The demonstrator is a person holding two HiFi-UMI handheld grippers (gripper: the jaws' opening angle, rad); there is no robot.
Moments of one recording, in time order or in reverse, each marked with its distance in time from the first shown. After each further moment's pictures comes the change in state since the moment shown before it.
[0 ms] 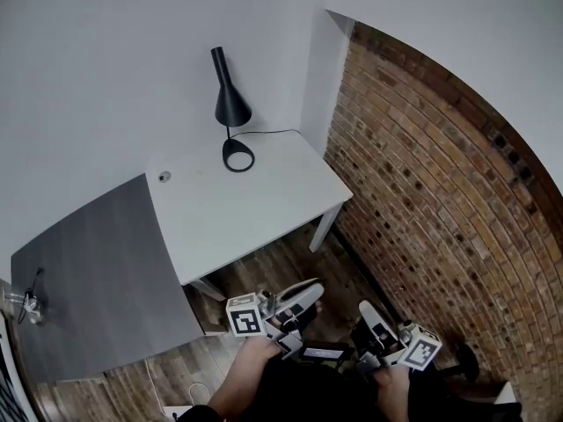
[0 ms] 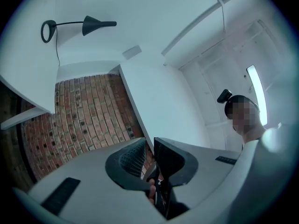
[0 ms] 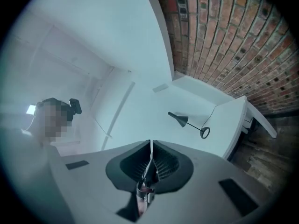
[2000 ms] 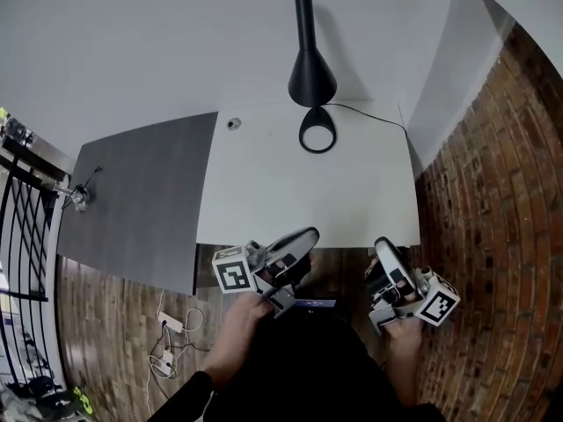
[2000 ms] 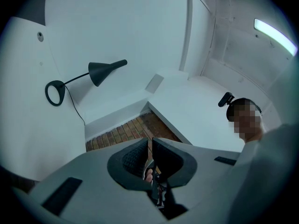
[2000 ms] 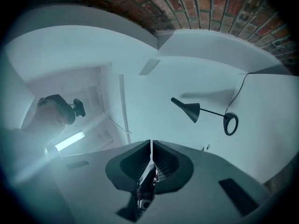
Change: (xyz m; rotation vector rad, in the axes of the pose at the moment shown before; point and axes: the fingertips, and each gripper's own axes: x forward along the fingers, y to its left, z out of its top) left arm 0.041 0.153 0.198 0.273 -0.359 0.504; right arm 0.240 -0.183 0.152 0.284 0.384 0.362
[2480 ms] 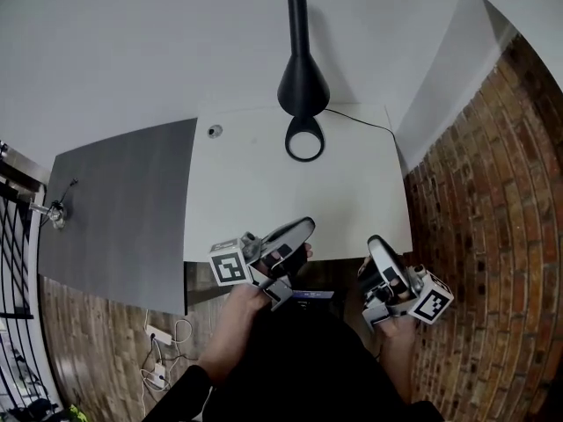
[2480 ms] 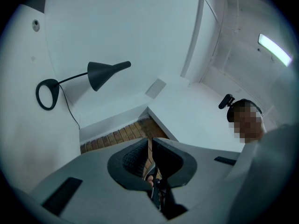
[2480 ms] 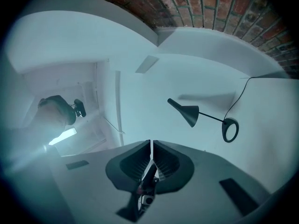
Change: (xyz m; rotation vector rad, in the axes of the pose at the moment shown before) left arm 0.015 0.036 0.050 -0.051 -0.005 -0.083; right arm 0.041 -0.023 0.005 -0.047 -0.015 -0.072
